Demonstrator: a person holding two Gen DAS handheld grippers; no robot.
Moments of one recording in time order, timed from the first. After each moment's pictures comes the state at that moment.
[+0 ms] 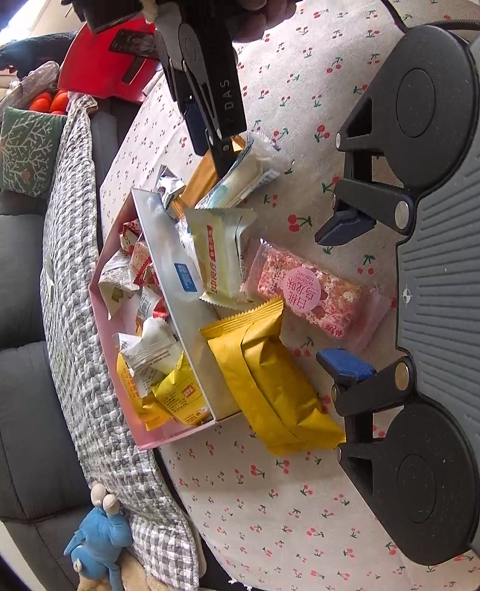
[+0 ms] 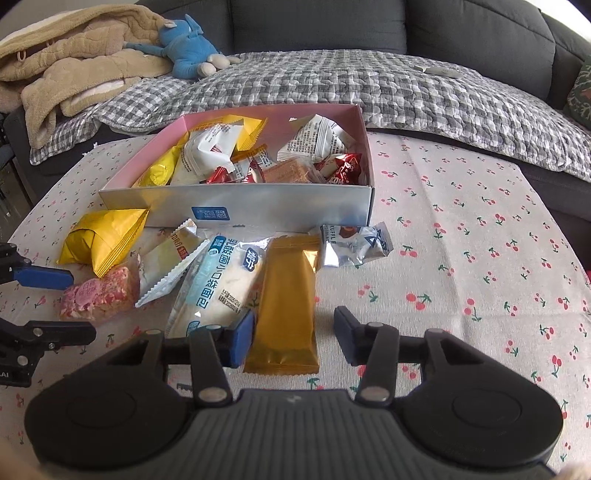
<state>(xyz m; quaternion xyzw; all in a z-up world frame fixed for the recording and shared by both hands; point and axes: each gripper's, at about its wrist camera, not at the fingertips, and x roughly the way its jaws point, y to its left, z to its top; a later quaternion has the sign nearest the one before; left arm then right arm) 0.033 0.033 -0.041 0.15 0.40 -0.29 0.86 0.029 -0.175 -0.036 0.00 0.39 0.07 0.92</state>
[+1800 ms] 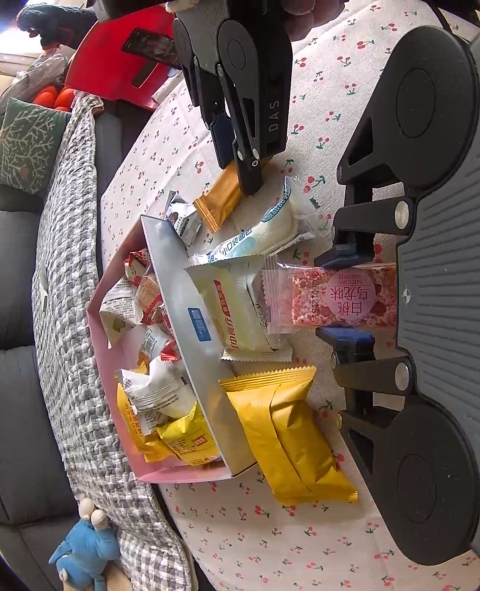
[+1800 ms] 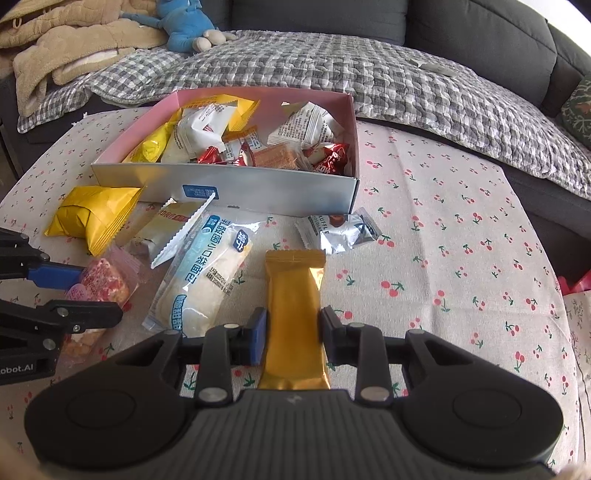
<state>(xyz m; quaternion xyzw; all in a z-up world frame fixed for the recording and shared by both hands) 0.033 -0.009 -0.031 0.12 0.43 -0.28 0.85 0.027 -0.175 -0.026 -0.03 0.42 0.04 0.90</state>
